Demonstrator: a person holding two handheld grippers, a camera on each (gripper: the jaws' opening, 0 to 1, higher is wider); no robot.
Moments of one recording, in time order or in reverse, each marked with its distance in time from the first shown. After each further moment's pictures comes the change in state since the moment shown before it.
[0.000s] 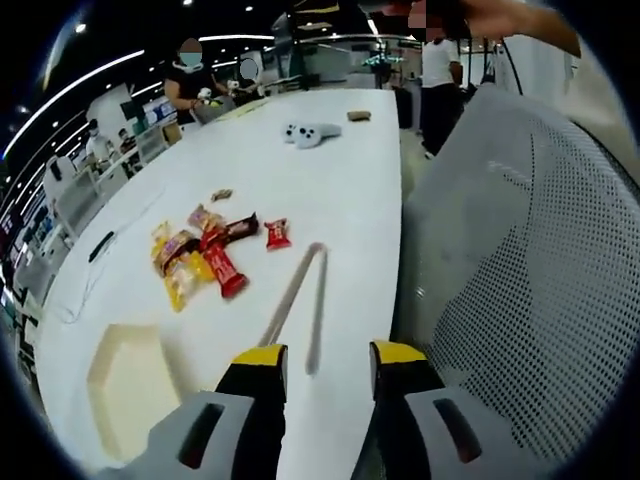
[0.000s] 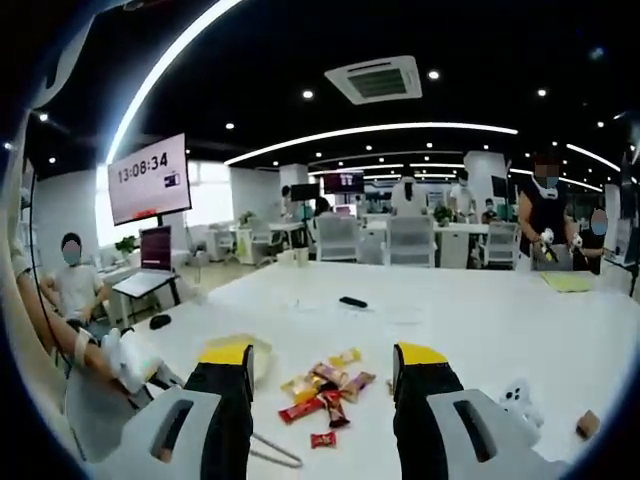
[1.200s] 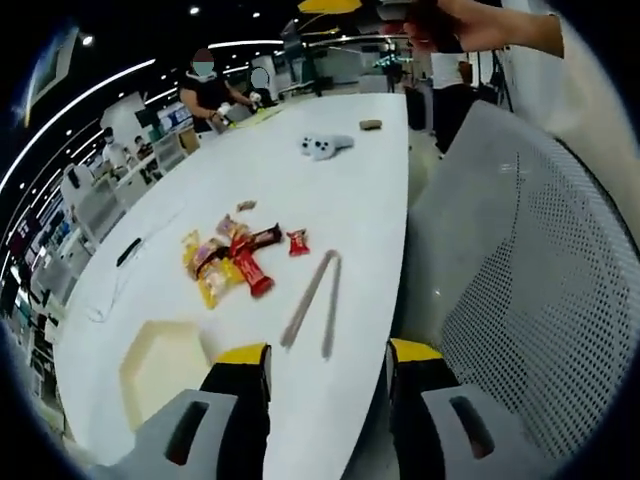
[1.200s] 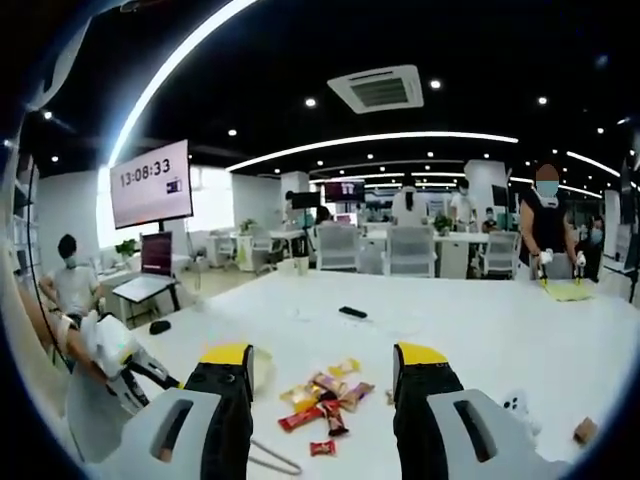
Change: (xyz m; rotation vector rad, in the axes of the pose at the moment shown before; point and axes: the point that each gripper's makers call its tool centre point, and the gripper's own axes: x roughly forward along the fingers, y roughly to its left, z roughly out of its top) left arm -0.045 0.006 0.008 0.008 -0.013 0.088; right arm -0.002 0.004 0.013 -0.015 -0.036 0.000
